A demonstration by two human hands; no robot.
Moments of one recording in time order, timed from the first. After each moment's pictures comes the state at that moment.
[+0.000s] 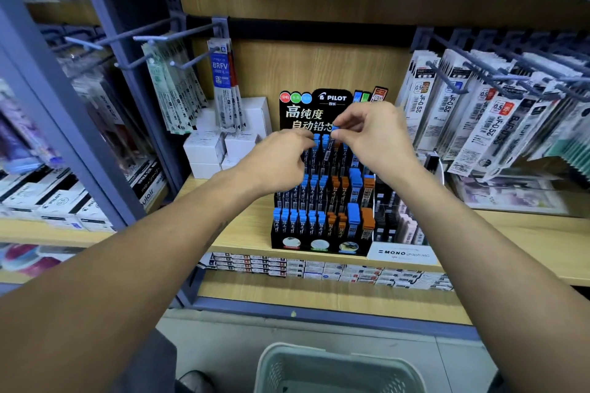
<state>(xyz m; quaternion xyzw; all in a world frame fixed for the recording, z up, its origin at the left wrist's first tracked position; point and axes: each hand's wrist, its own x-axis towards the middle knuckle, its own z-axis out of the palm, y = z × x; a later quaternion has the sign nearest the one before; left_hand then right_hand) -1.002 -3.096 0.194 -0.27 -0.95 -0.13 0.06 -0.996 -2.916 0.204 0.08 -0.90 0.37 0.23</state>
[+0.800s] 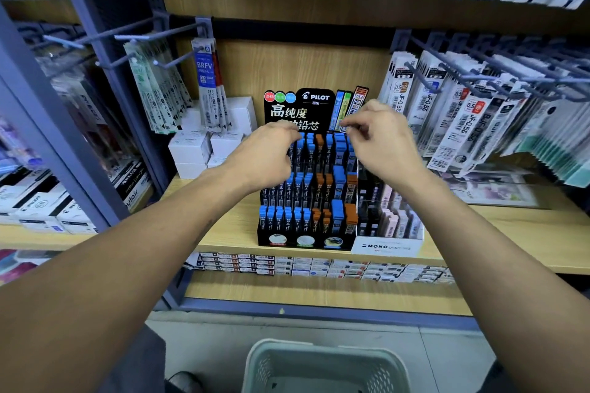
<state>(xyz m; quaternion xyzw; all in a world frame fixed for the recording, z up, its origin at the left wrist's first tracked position) -1.007 -3.098 0.192 -0.26 -0.95 -0.13 0.09 -0.989 -2.884 0.198 0.10 -0.93 0.22 0.27</state>
